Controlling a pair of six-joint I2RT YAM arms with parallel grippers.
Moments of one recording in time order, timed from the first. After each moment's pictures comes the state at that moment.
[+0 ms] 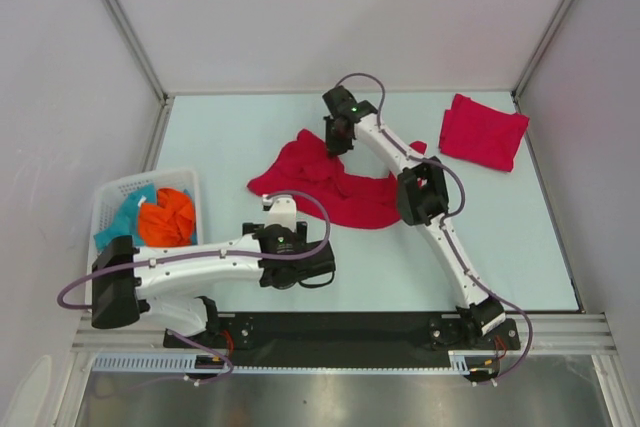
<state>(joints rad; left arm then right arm) -1.28 1.34 1.03 -1.30 -0.82 -1.35 0.55 2.69 2.58 -0.90 -0.03 0.48</state>
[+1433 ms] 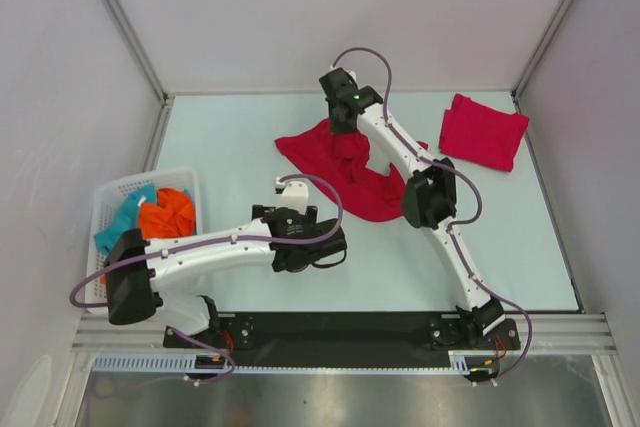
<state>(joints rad) -1.20 1.43 1.16 -1.27 -0.88 -1.20 0.58 2.53 2.58 -0.96 0.27 0.39</state>
